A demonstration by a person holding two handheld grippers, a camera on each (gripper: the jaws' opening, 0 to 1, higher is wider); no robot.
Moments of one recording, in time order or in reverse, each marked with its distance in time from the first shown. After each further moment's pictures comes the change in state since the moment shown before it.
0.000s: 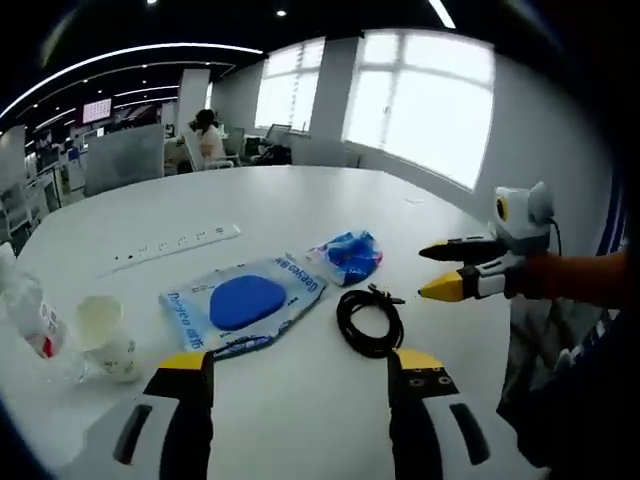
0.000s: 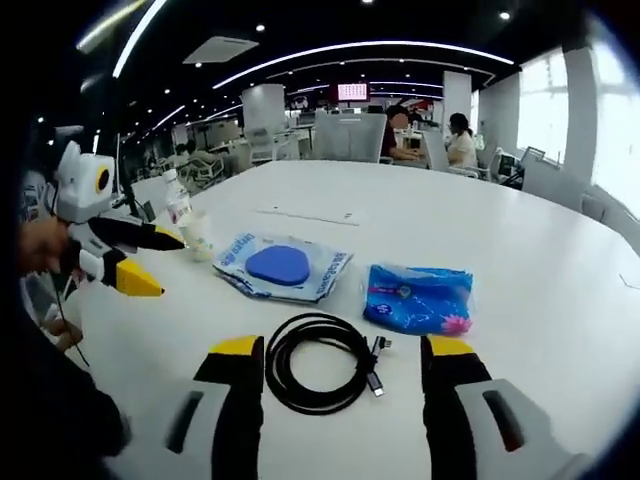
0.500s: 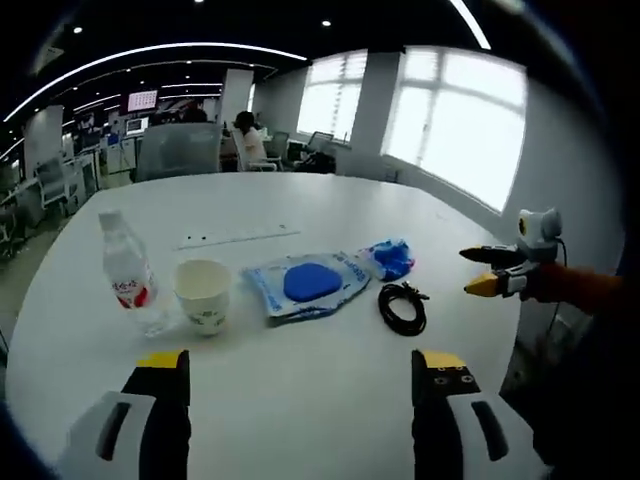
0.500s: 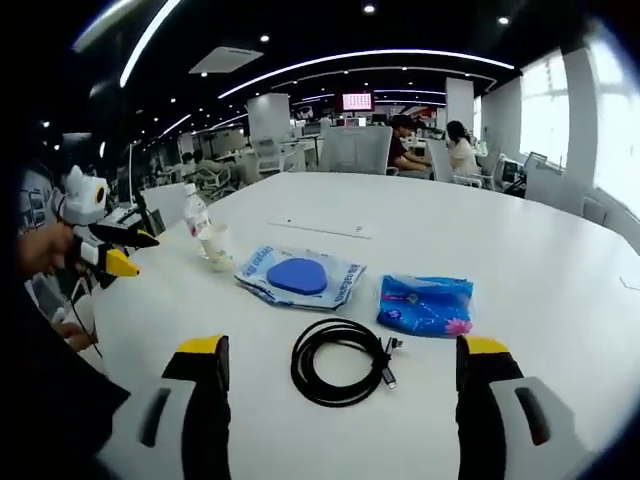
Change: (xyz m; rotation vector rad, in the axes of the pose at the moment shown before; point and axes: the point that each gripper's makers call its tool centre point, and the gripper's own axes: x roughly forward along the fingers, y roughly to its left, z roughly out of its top) left arm -0.089 0.060 -0.020 -0.113 -0.042 0.137; right arm -0.028 0.018 0.009 0.001 -0.029 0.018
